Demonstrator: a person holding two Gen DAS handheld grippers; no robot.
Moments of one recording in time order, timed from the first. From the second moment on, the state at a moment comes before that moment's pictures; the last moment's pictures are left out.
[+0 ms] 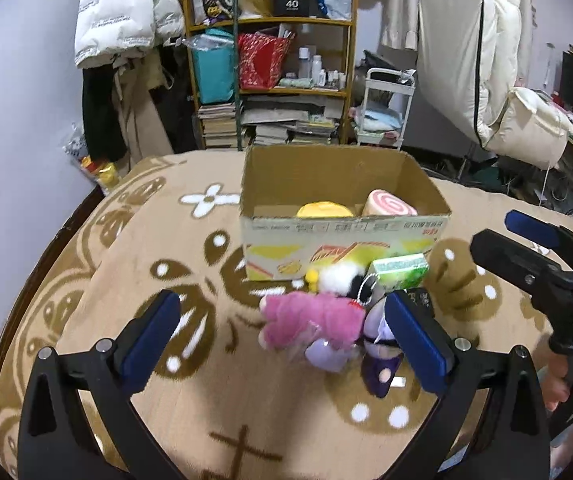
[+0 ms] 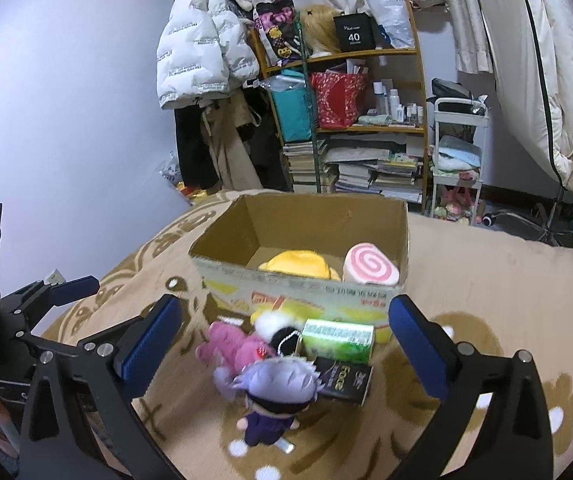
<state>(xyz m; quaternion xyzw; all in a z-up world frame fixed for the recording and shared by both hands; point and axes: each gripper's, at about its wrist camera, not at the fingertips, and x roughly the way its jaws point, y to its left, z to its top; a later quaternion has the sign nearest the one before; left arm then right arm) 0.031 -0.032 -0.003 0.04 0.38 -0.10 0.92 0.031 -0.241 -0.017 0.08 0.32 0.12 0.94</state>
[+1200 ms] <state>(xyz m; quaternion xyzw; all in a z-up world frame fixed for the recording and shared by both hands) 0.098 -0.053 -0.109 0.05 0.56 -0.15 0.81 0.093 -0.246 -0.115 0.20 0.48 0.15 0.84</state>
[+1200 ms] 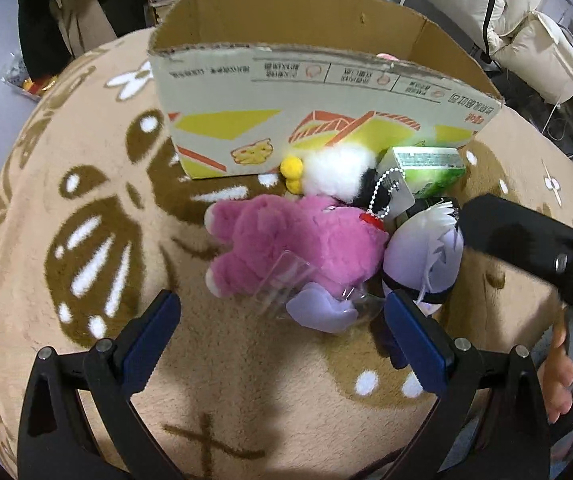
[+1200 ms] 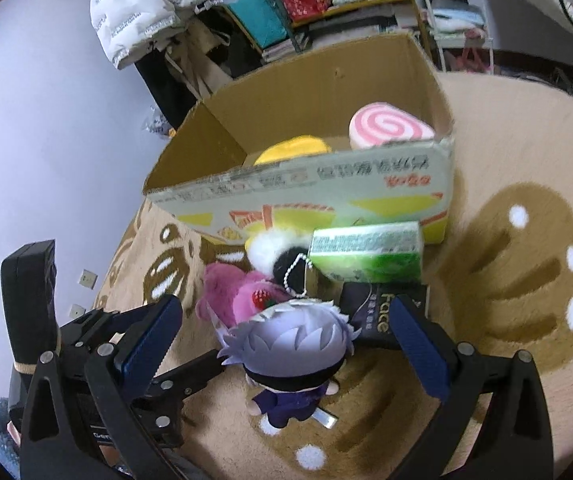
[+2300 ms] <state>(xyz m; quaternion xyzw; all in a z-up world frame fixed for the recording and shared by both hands) 0.117 -0.095 -0.158 0.06 0.63 -0.17 0.76 0.103 -0.248 -0.151 0.21 0.55 0.15 0.79</state>
